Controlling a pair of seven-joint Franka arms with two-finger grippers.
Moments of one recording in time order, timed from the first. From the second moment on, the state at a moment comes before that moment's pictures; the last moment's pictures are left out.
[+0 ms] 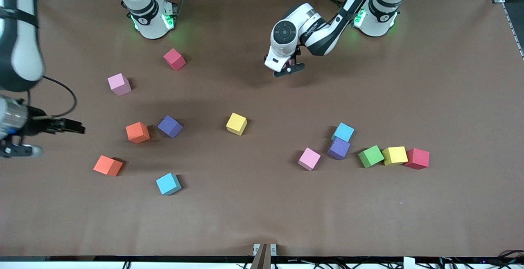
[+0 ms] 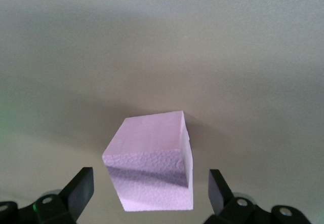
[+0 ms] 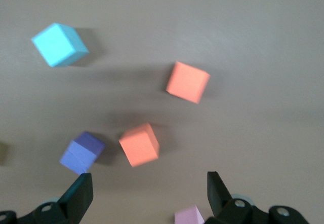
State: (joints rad) left arm -0.65 0.37 -0.36 -2.19 -0.20 2.33 -1.12; right arm -0.06 0.34 0.01 -1.53 0.04 1.79 -0.10
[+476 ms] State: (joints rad) left arm -0.65 0.41 -0.36 -2.19 -0.20 2.36 -1.12; right arm 0.02 0.43 0.01 -1.53 0.04 1.80 -0.04
